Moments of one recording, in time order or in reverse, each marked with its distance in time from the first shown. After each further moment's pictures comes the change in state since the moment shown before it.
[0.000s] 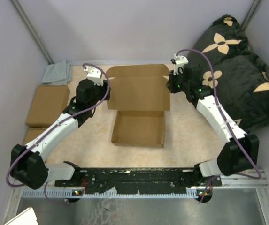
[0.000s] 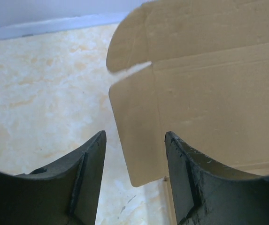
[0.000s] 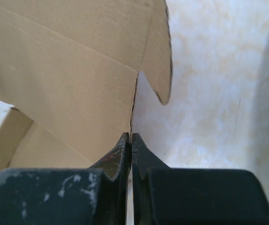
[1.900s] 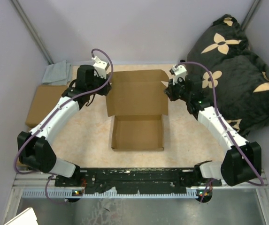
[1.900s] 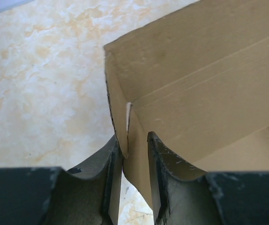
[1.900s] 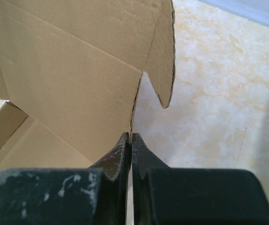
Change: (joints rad) left arm 0.095 0.192 0.328 -0.361 0.297 0.109; right arm 0.000 -0.139 -0.259 0.267 -0.117 -0.102
